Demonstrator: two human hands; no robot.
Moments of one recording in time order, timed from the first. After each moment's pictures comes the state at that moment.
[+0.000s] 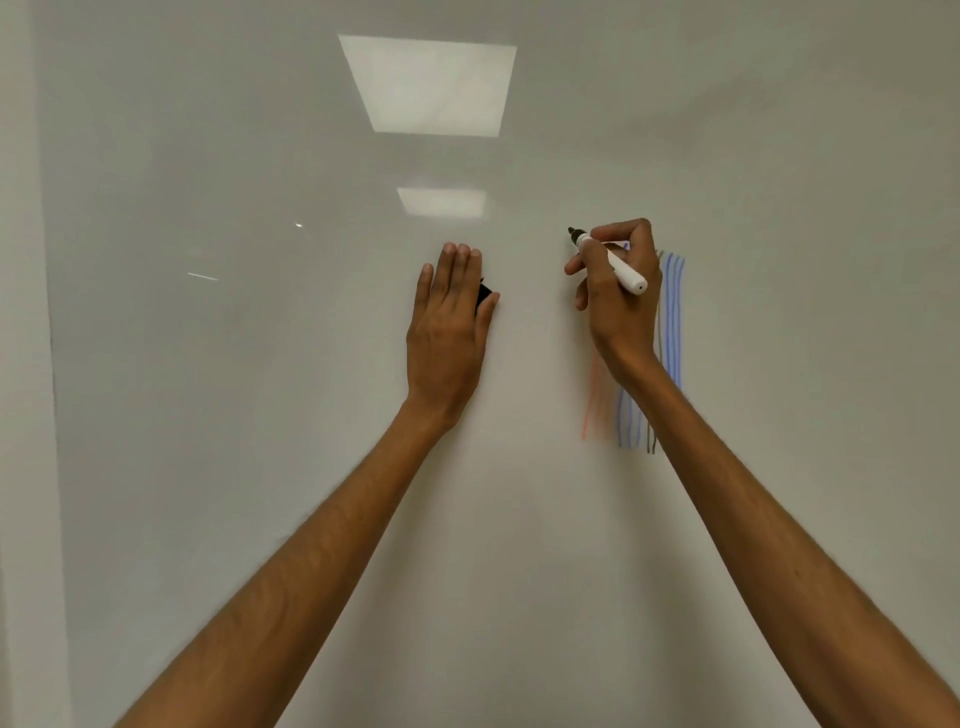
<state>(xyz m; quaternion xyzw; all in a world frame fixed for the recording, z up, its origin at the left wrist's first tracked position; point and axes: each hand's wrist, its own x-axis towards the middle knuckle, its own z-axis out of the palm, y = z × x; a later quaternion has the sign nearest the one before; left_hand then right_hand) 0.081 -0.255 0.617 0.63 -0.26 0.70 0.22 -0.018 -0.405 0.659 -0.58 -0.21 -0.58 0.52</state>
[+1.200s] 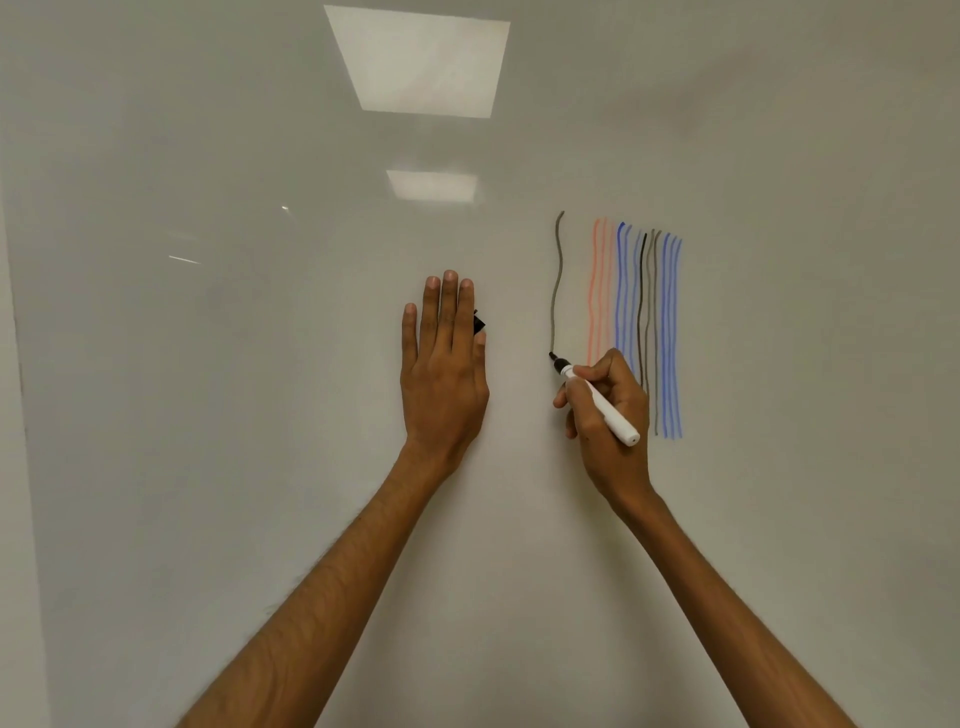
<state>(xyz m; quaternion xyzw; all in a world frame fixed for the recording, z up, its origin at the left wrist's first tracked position) 0.068 -0.263 0.558 0.68 -0.22 0.67 0.21 -0.015 -0.416 0.528 -0.64 -0.20 -0.53 0.52</state>
